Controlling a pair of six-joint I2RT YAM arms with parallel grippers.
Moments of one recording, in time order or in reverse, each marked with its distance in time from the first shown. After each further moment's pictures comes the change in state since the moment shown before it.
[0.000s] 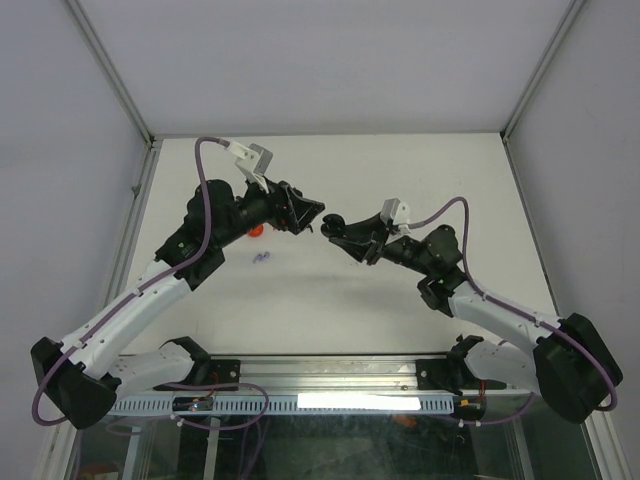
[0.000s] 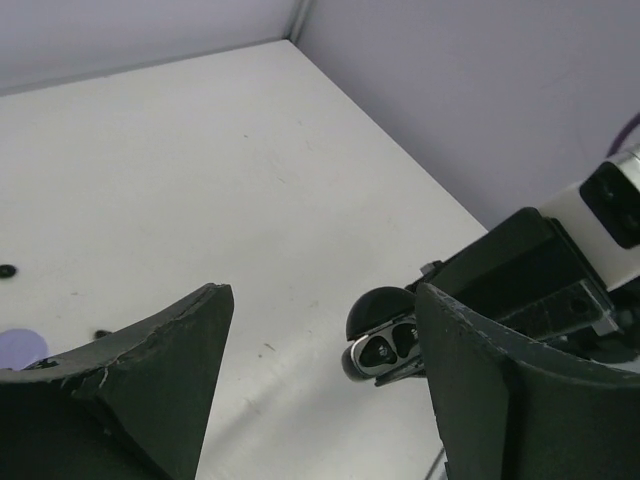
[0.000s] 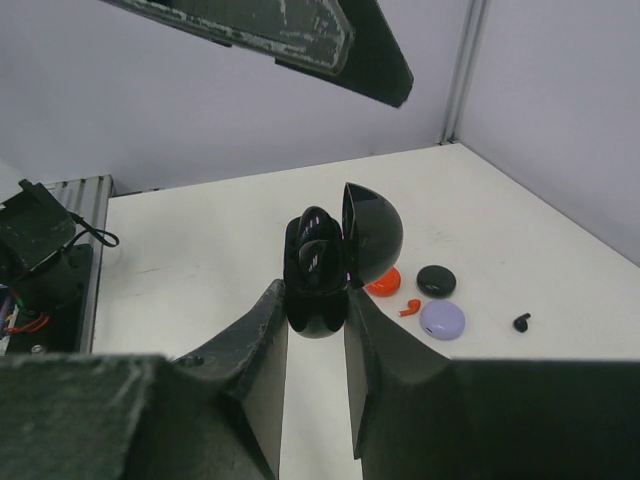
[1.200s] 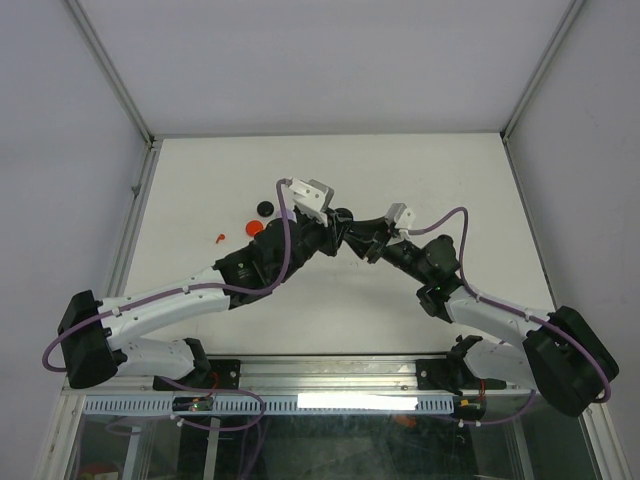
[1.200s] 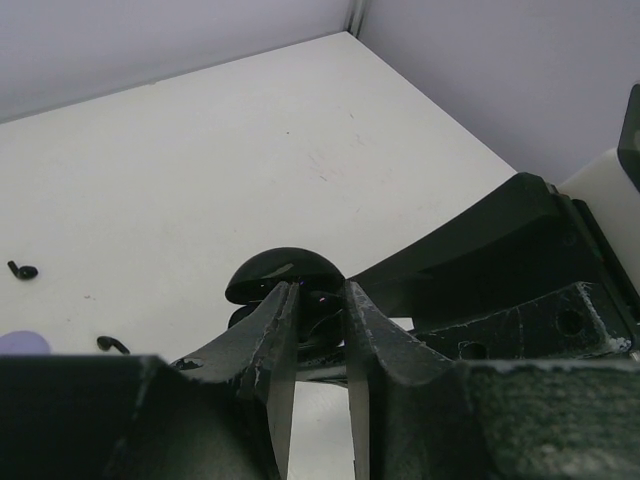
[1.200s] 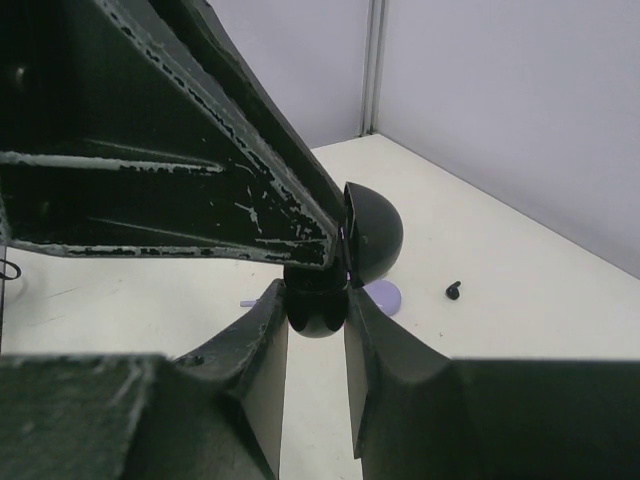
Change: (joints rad) left arm -0.395 0.179 -0.054 0.211 -0.527 0.140; right arm 0.008 0.039 -0.082 0.136 0.187 -0.034
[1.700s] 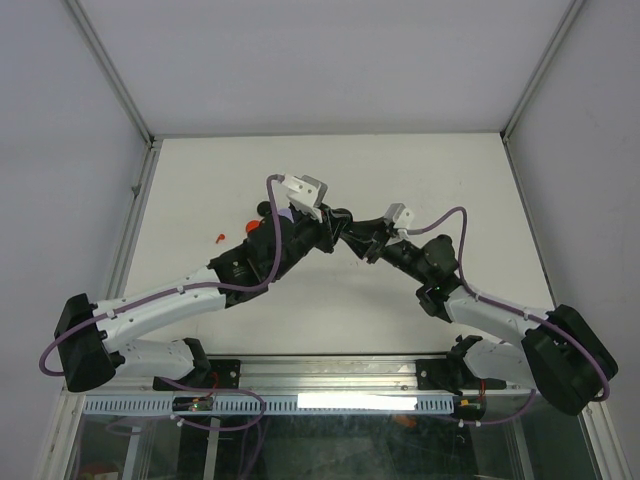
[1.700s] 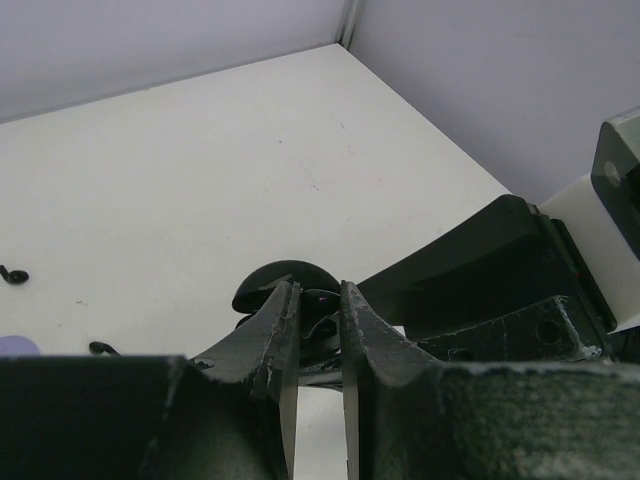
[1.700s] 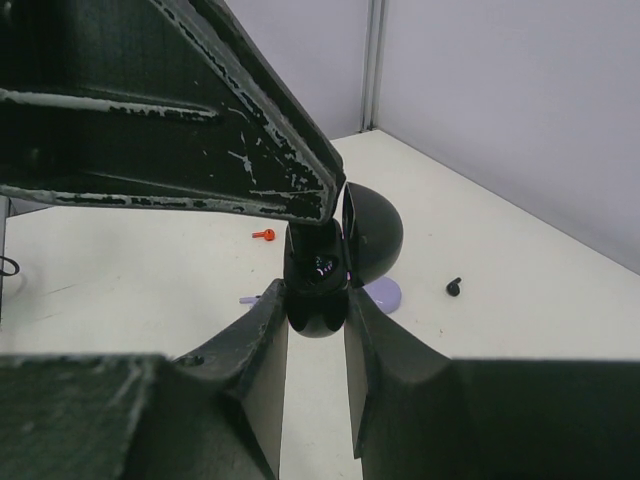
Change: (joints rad) left arm 0.025 -0.021 0.000 -0.002 0.037 -0.031; right arm 0.000 0.010 0.000 -0.001 -0.001 -0.002
